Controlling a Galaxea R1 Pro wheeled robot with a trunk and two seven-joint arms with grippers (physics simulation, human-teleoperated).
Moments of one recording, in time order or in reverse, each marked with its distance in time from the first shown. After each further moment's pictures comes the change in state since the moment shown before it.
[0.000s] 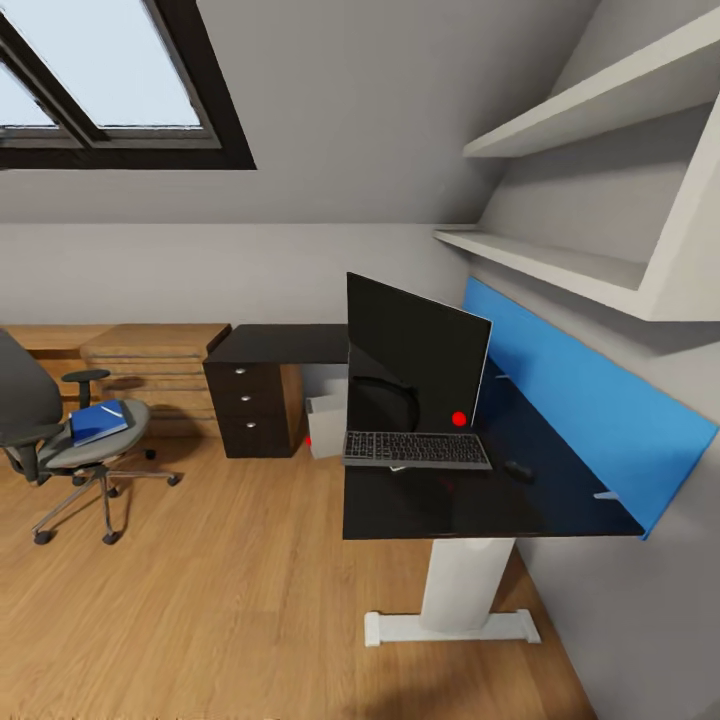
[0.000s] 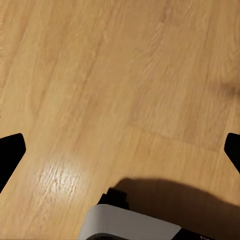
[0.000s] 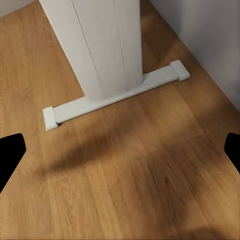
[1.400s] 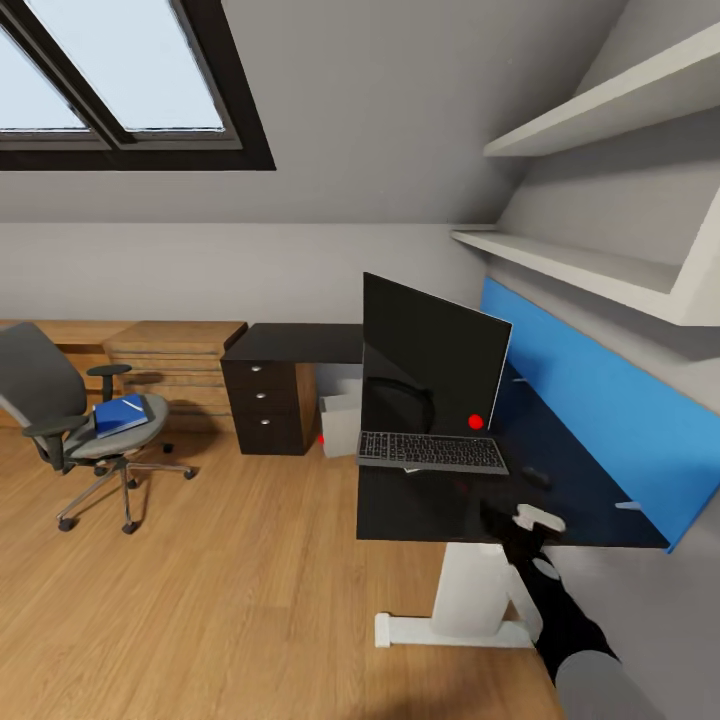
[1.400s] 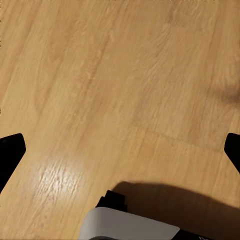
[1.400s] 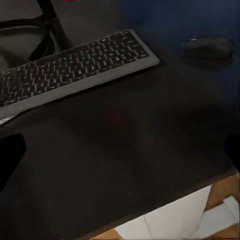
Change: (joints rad) left arm 0.000 0.000 -0.007 -0.001 -0.009 -0.005 -0.010; right arm -0.407 -0.006 -0.006 -0.695 0.102 0.812 -0.291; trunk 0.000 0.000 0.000
